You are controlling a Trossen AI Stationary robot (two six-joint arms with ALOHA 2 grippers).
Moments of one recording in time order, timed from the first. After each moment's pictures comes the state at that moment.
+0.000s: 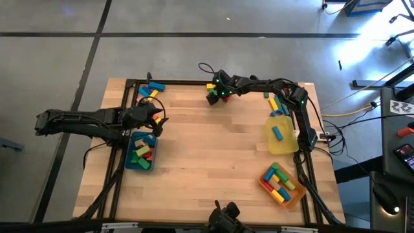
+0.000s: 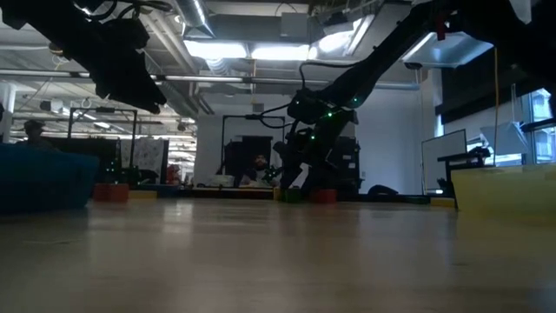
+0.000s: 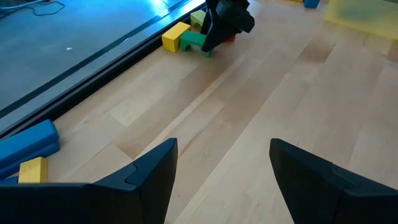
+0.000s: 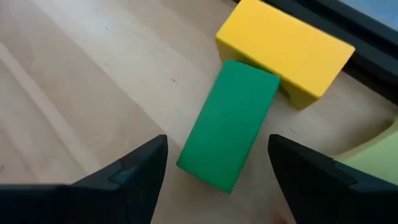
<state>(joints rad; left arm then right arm) 0.08 0.68 0.51 -0.46 -0.48 -0.34 -0.57 2.14 1.48 -0.29 -0.06 0.33</state>
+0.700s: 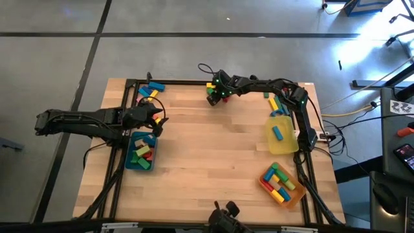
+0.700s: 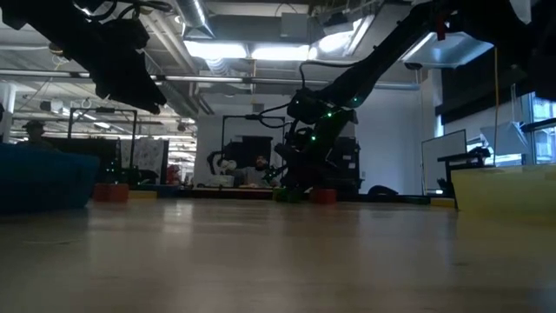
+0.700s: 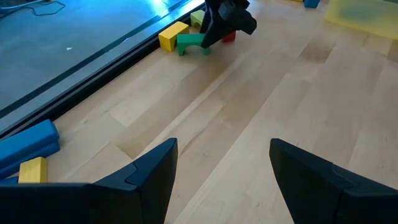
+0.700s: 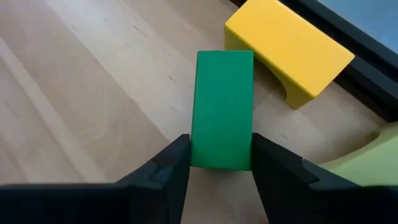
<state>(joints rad) 0.08 0.68 0.51 -0.46 -0.48 -0.34 -0.57 2.14 1.48 -0.30 -0.04 0.24</state>
